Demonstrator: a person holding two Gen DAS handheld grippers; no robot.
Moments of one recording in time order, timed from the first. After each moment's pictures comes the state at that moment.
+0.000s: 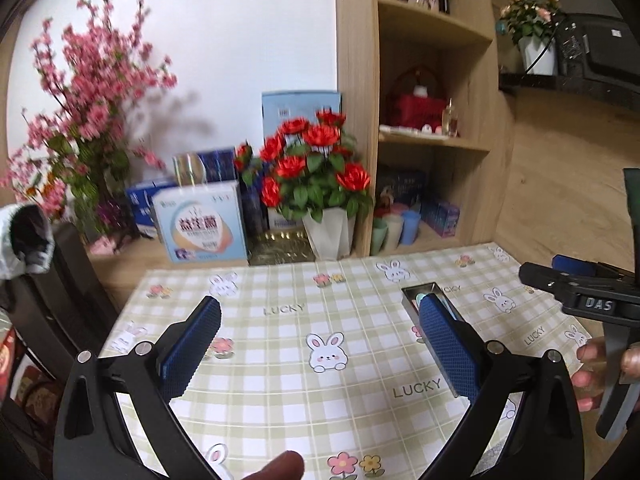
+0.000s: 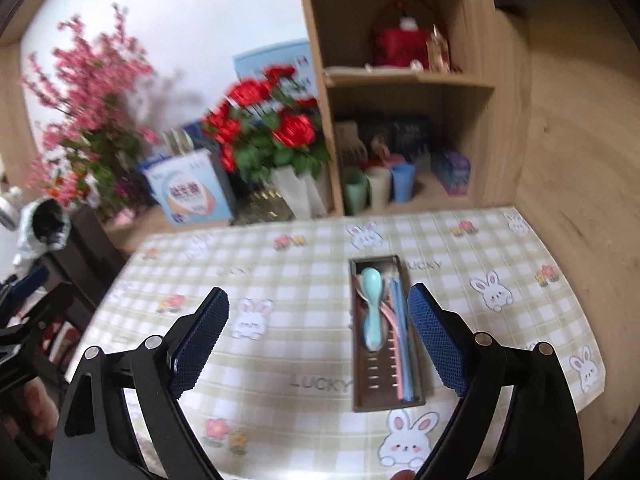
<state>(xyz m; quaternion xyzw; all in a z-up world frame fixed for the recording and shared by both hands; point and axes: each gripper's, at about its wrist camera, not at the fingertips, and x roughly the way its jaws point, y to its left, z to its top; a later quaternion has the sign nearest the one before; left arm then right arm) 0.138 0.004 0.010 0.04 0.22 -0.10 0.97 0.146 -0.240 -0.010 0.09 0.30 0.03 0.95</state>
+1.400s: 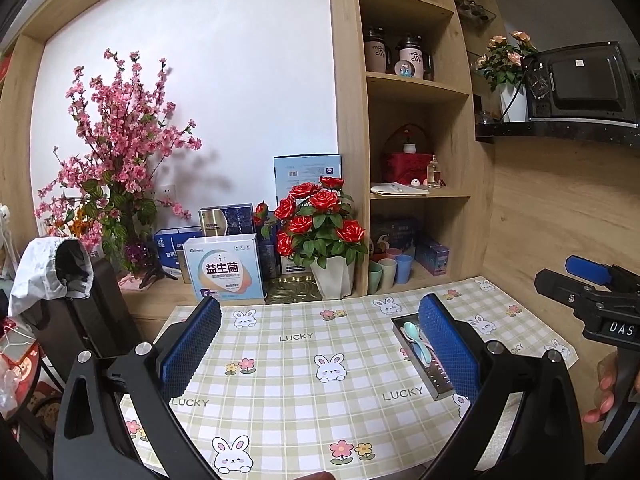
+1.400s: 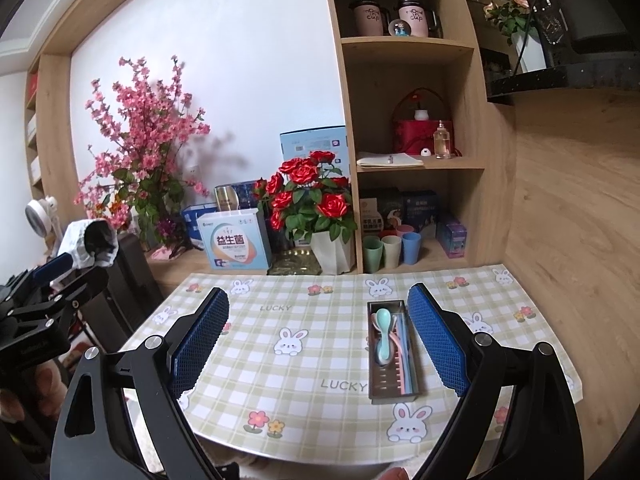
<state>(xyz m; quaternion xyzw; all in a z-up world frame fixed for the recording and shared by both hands) 0.016 0.019 0.074 0.04 0.14 -0.10 0.98 0.008 -0.212 0.057 0.06 0.19 0.04 0.98</state>
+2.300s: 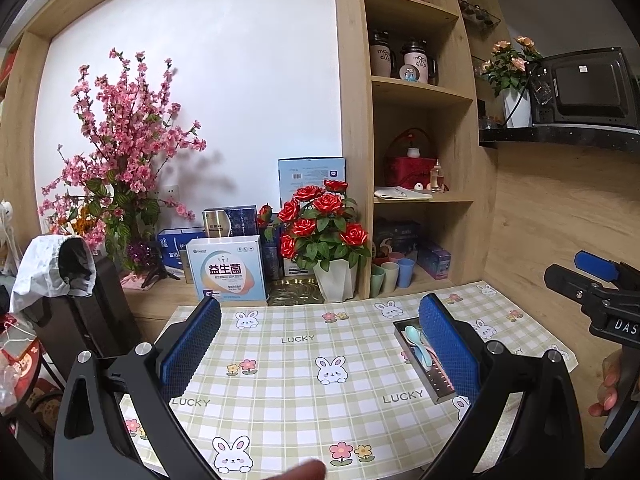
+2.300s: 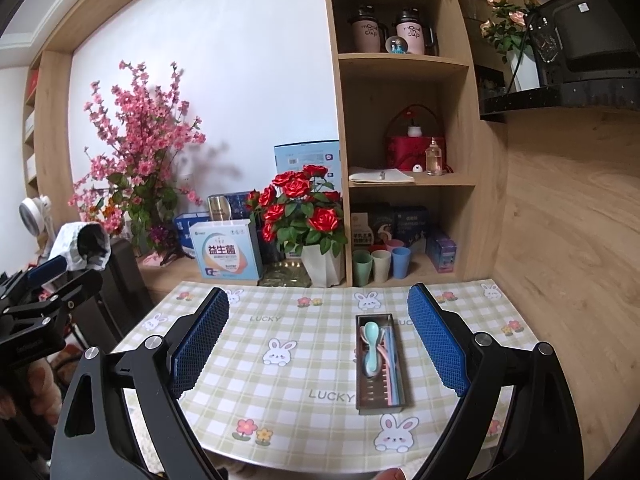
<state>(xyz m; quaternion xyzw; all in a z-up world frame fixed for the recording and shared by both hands) 0.013 0.023 0.077 0.03 0.13 -0.09 0.99 0.003 -0.218 0.066 0.04 0.17 0.03 0.98</state>
